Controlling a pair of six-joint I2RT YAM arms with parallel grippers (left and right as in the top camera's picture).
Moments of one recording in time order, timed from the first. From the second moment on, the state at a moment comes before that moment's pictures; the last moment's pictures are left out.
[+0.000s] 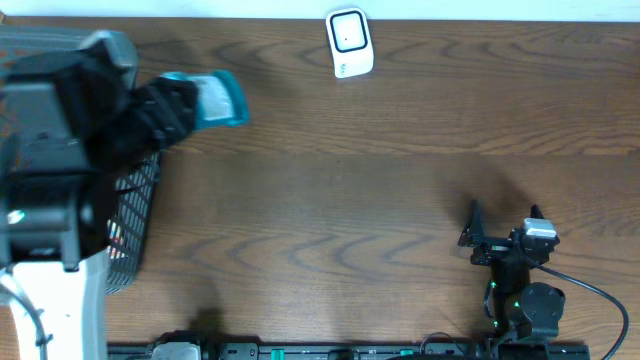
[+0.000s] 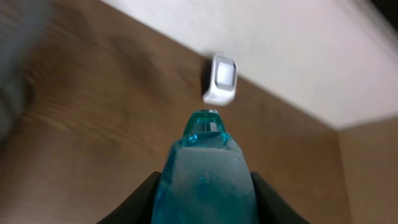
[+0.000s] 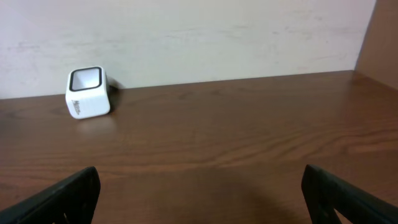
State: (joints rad) left arm 0.01 1.23 1.68 -1.08 0.31 -0.52; right arm -0.02 0.01 0.01 -0.07 0.05 0.09
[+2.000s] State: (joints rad) left arm -0.53 2.02 1.52 -0.80 0.06 -0.43; right arm -0.02 0.01 0.01 -0.07 0.05 0.09
